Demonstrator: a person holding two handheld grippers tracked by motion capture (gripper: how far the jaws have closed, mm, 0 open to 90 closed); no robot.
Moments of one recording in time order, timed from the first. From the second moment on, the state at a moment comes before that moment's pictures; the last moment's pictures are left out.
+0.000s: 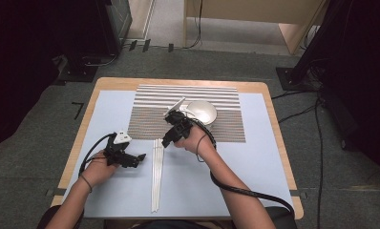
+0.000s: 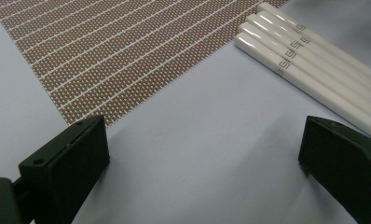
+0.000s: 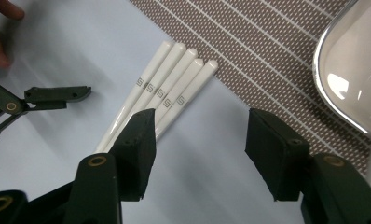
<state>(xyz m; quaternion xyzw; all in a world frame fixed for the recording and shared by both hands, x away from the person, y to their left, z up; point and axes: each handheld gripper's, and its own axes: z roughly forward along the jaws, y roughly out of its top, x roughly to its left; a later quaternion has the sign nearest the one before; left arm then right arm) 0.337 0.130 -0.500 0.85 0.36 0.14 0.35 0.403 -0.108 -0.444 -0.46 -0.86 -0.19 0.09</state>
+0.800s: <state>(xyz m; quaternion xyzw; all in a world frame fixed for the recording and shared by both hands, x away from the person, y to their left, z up) 0.337 0.130 -0.500 0.85 0.36 0.14 0.35 0.379 -0.101 -0.456 -0.45 -0.87 -0.19 0.06</state>
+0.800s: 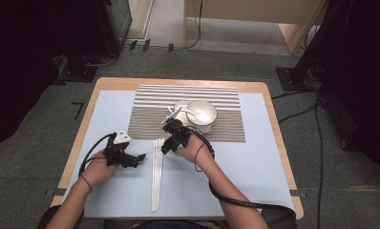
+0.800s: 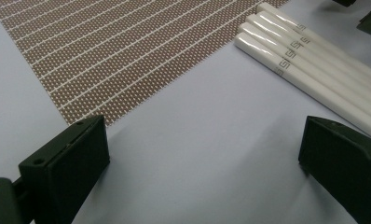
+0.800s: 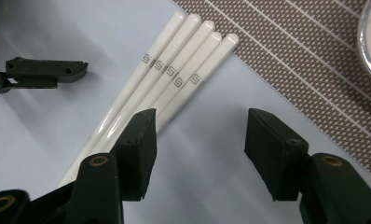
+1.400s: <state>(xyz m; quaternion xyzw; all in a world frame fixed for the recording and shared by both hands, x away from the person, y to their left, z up) 0.337 0.130 -0.500 0.85 0.36 0.14 0.35 0.367 -0.090 -0.460 -0.45 -0.87 -0.19 0.04</state>
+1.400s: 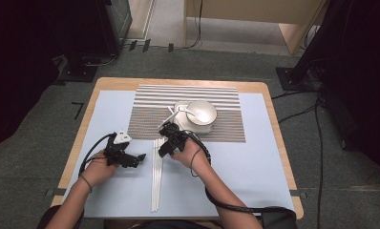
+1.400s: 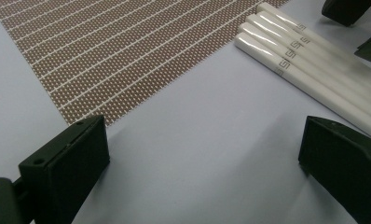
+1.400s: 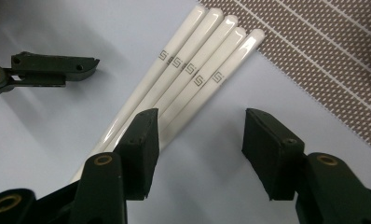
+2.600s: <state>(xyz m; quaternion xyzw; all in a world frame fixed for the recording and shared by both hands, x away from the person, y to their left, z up) 0.337 0.130 -0.500 0.85 0.36 0.14 0.35 0.359 -0.080 -0.461 -0.43 -0.89 -0.18 -0.01</state>
